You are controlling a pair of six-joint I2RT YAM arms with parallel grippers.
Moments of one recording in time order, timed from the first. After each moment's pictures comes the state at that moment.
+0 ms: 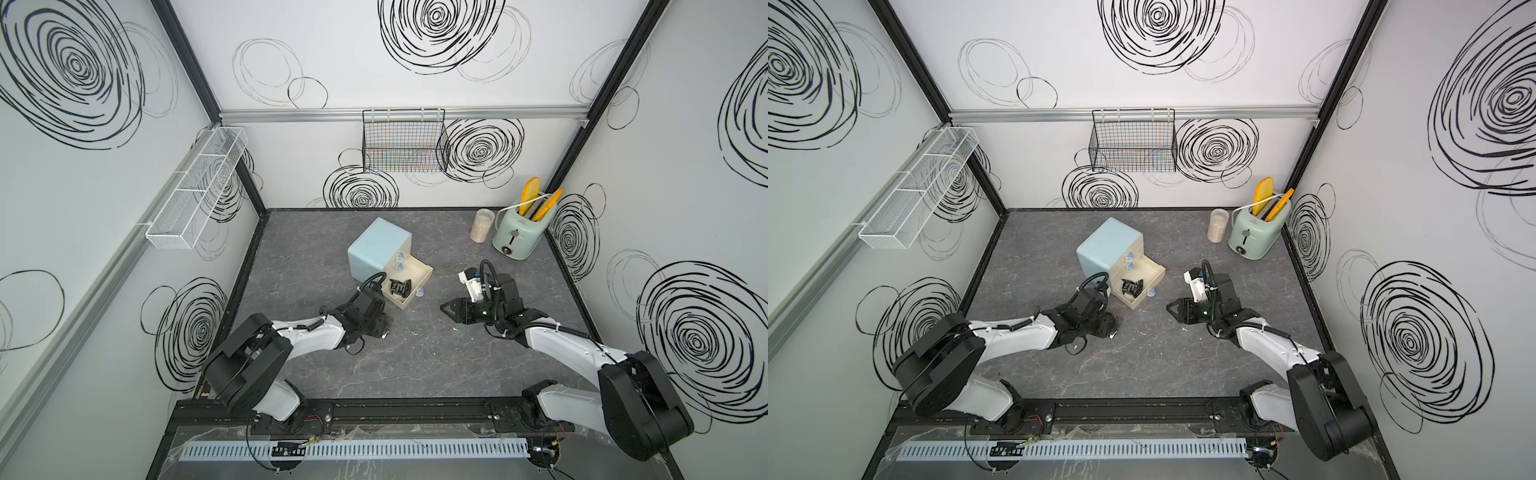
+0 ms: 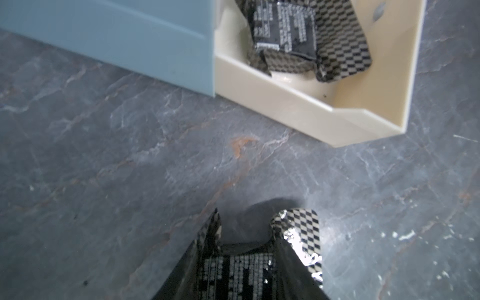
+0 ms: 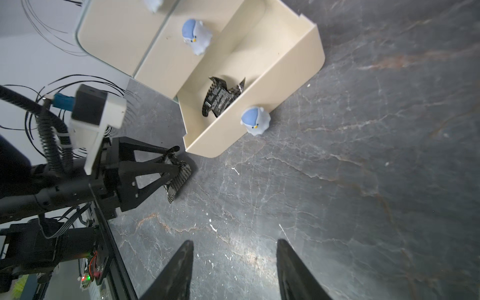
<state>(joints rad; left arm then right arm) -0.69 1.49 0.59 -0.06 -0.09 -0.43 0.40 1.23 0.48 0.01 -0.54 0.42</state>
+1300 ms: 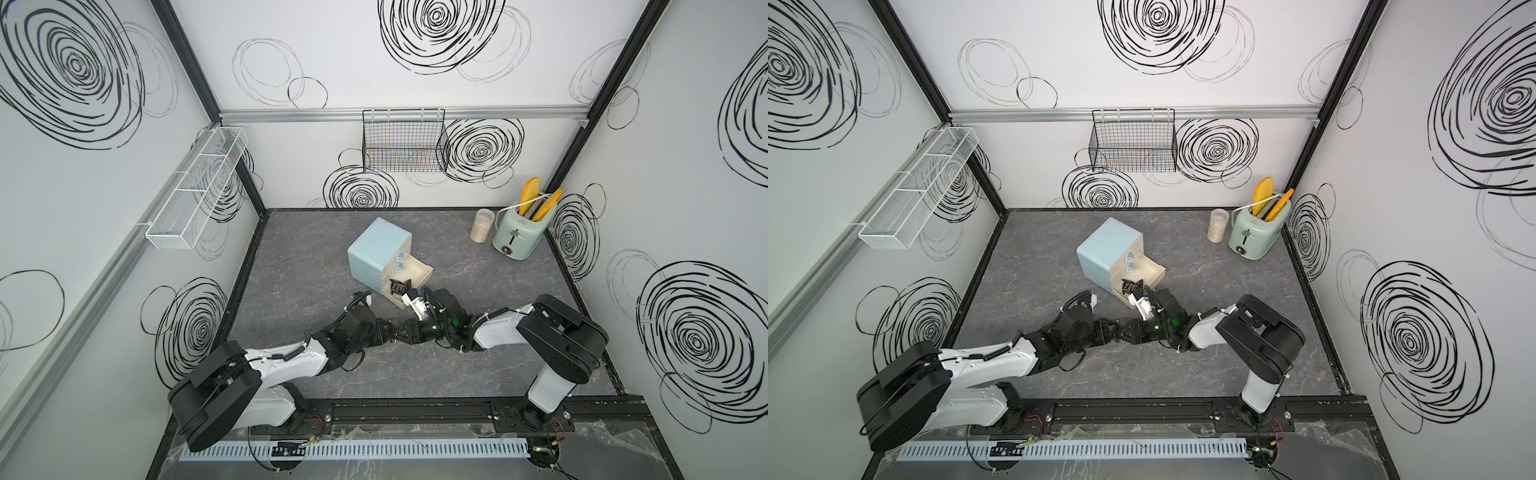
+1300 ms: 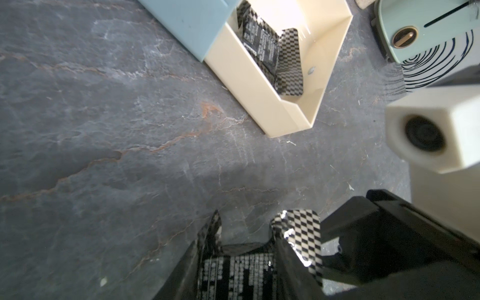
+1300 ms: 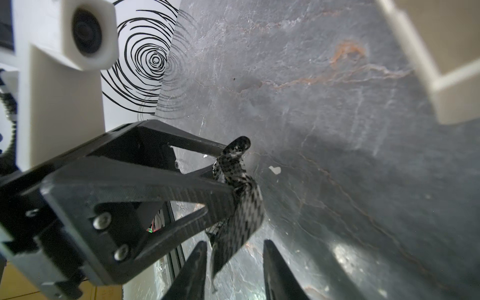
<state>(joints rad) -0.77 1.28 0.38 0.15 -0.03 -0.91 0.83 1.71 0.58 0.52 -0.61 0.77</state>
